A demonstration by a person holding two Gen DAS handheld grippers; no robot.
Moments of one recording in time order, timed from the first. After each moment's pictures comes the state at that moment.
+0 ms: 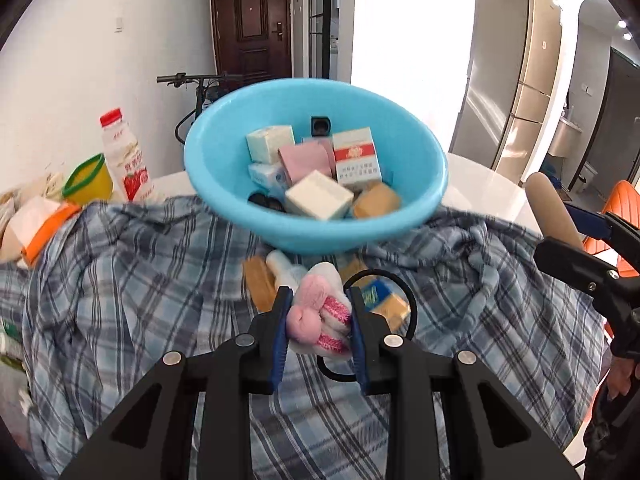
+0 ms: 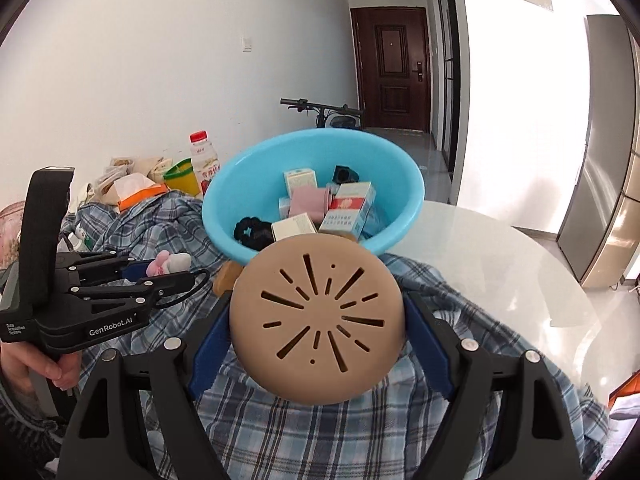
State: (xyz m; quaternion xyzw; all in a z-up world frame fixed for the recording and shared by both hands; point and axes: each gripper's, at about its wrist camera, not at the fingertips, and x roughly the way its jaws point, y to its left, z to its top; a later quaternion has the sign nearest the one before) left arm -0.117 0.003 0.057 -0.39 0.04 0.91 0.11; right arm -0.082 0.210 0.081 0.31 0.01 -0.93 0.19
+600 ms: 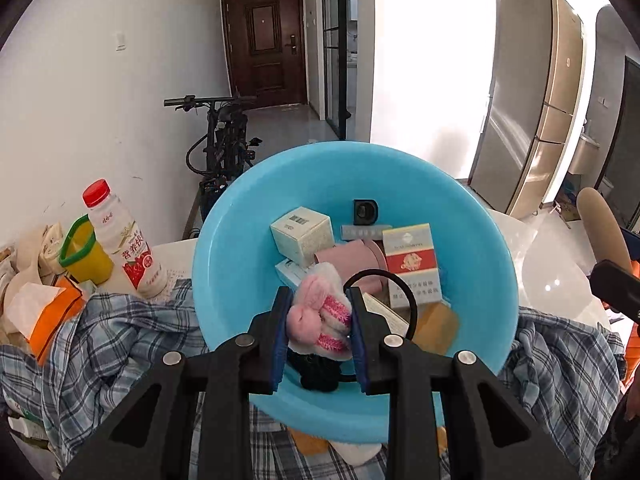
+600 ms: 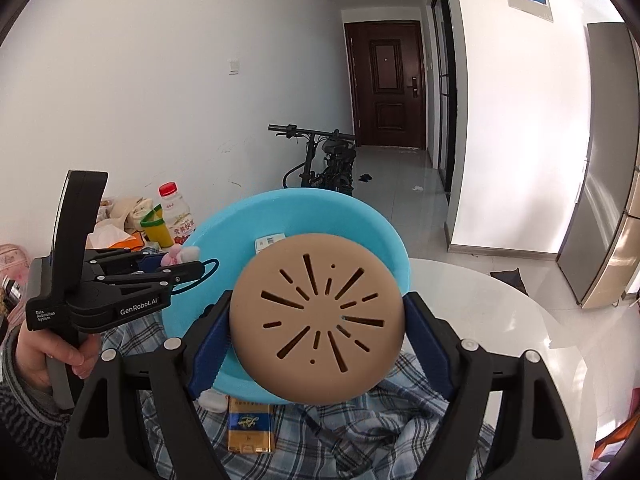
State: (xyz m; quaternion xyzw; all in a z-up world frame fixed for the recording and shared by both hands) left arm -0.258 -0.005 0.091 -0.37 0.04 0.92 0.08; right arm -0.189 0.208 0.123 0.28 0.01 -0.94 0.18
